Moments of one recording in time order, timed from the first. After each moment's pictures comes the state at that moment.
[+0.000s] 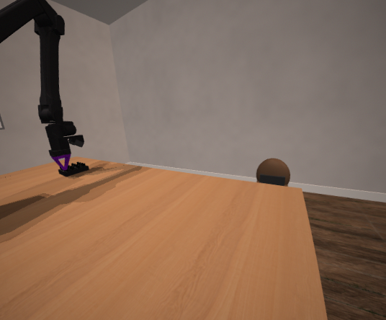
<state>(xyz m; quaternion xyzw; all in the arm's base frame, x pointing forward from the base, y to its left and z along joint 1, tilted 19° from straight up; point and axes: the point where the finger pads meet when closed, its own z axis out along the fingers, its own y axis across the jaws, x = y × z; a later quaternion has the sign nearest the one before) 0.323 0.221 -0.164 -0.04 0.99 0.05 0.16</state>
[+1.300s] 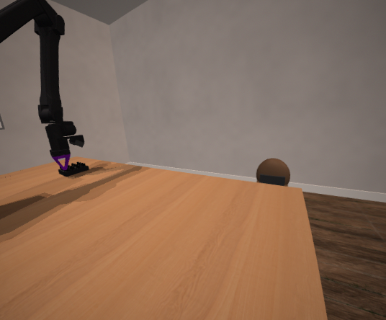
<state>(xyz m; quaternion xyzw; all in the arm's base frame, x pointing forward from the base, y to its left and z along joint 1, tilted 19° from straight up) 0.323 0.221 -0.164 0.01 0.99 0.06 0.16</state>
